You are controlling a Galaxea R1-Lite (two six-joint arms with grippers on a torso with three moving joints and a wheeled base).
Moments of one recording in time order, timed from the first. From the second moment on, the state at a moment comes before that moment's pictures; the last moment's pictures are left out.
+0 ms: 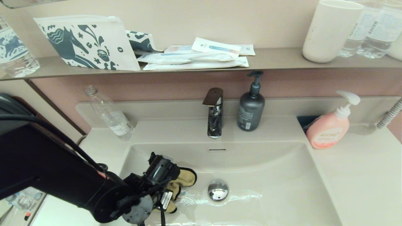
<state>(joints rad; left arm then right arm) -0.54 1.97 -0.63 -0.17 0.64 -0.13 0.00 0.00 0.00 0.00 -0.02 -0.02</state>
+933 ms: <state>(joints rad) -0.63 2.08 -0.60 -0.52 0.62 -0.17 0.00 0.00 0.00 0.00 -0.02 -0.02</state>
